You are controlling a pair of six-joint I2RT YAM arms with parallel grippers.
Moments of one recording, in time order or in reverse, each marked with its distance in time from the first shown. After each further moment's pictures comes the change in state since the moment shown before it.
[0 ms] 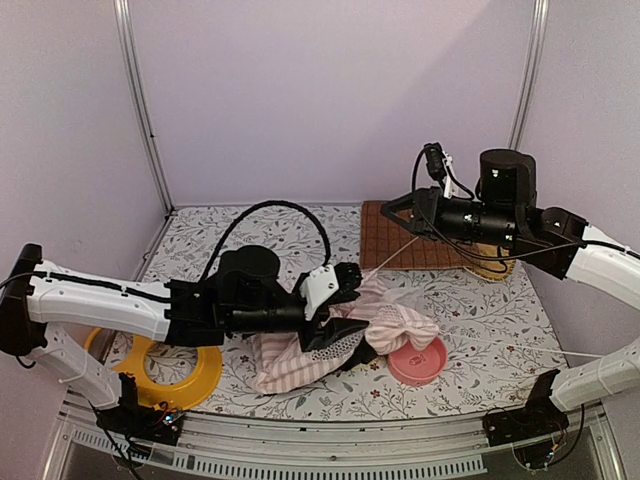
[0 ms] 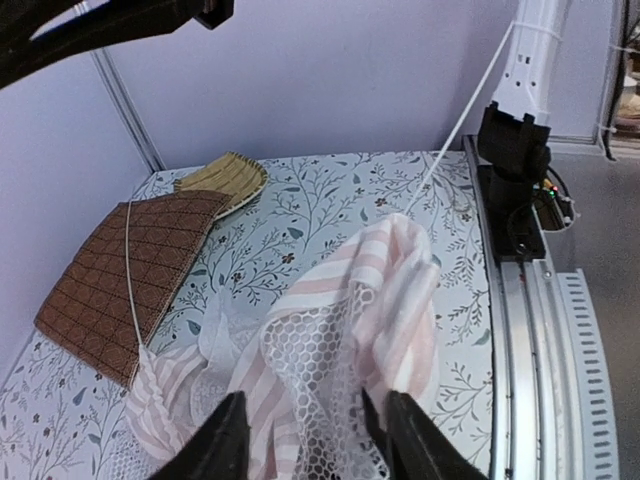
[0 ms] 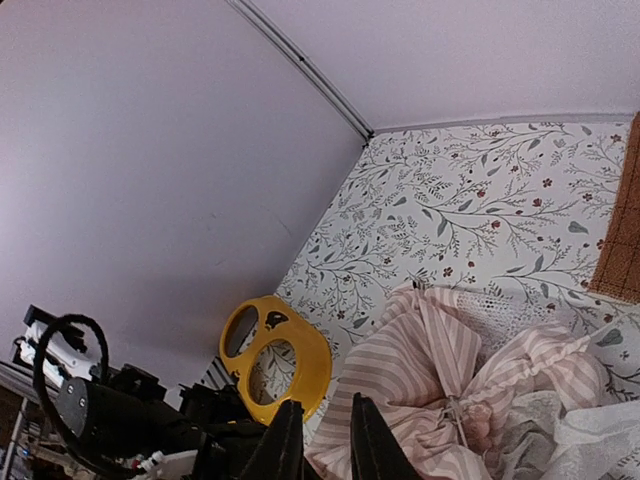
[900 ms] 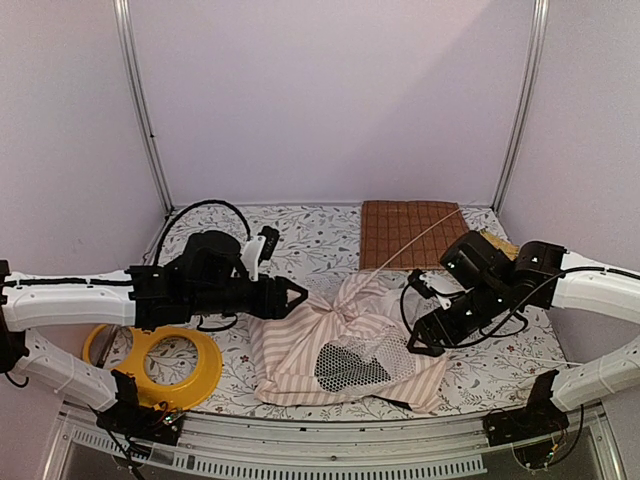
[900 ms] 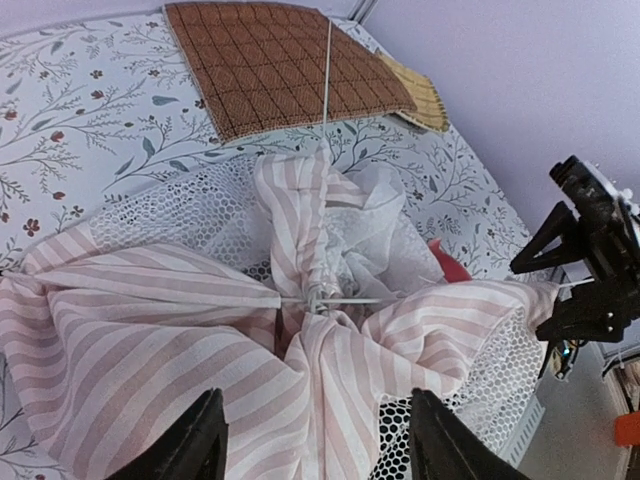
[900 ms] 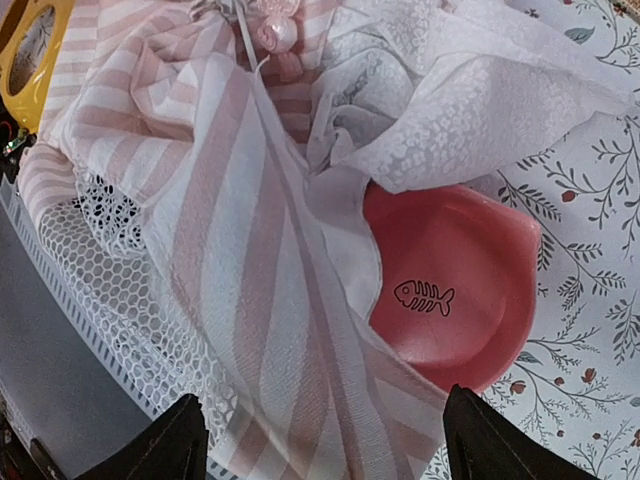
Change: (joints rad) left arm 0.227 -0.199 -0.114 -0.311 -0.106 -0.801; right arm 0.080 -0.012 -0.199 -0.678 0.026 -0.357
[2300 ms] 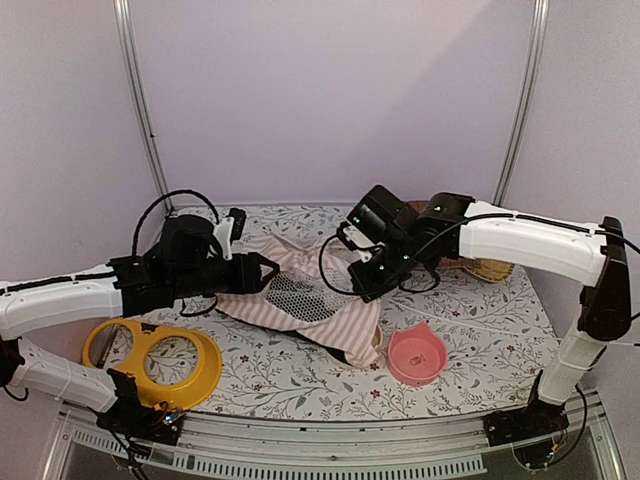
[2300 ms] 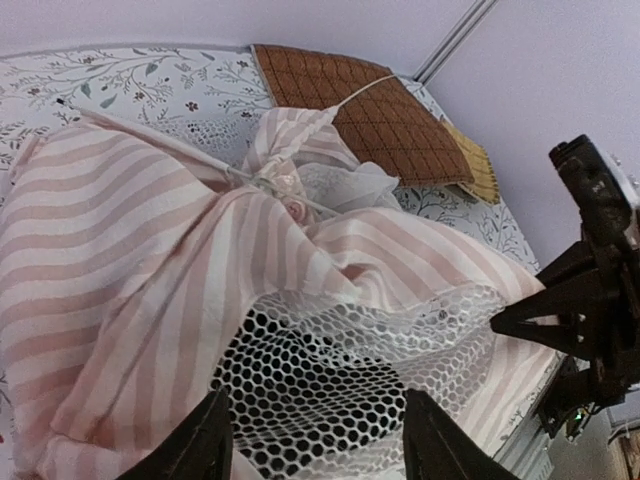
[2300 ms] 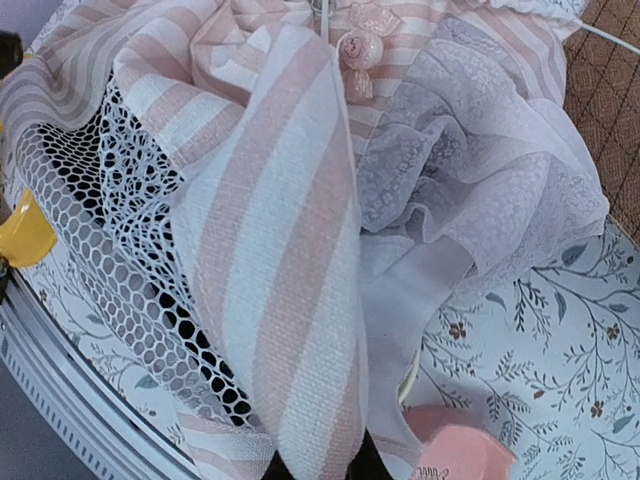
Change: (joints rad) left arm 0.170 -0.078 -0.024 -0.030 -0.001 -0.013; right arm 0.085 0.525 0.570 -0.020 0.231 0.014
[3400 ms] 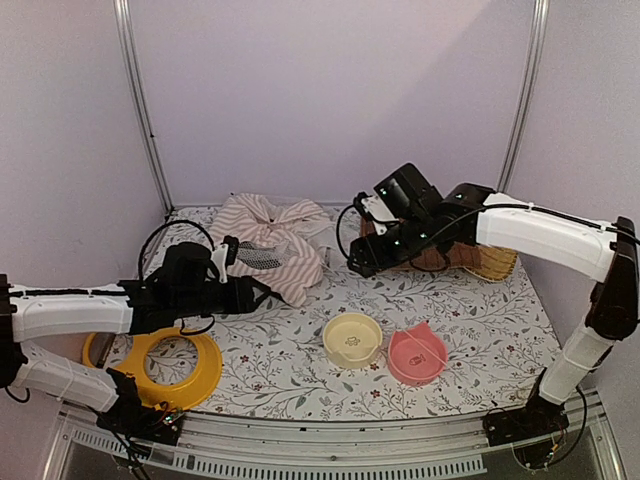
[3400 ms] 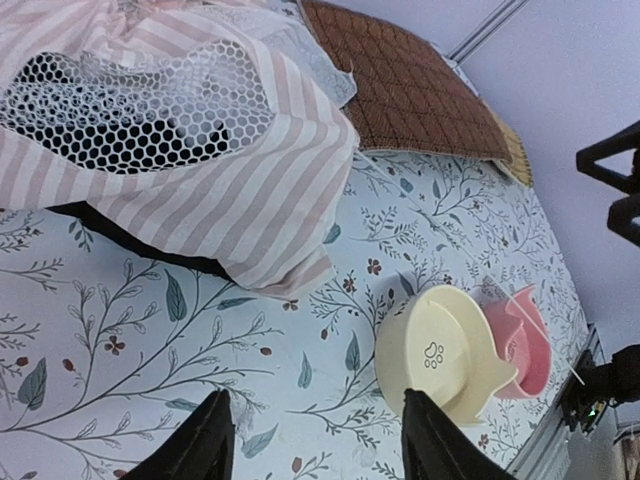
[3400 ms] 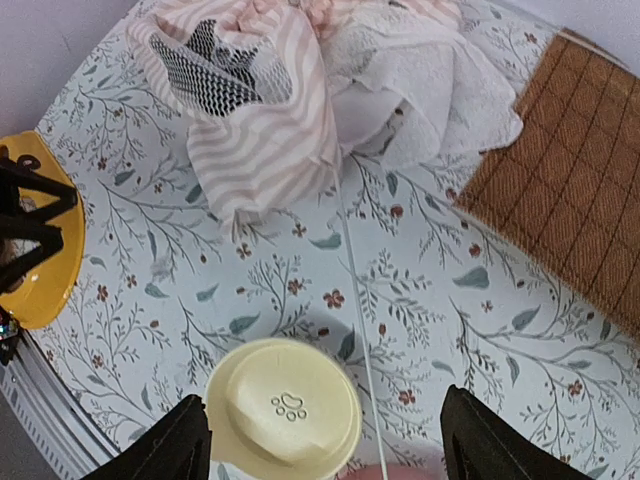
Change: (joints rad) left arm 0.080 0.000 -0.210 0.164 0.065 -0.038; right arm -0.129 0.021 0.045 0.184 -0.041 -0.095
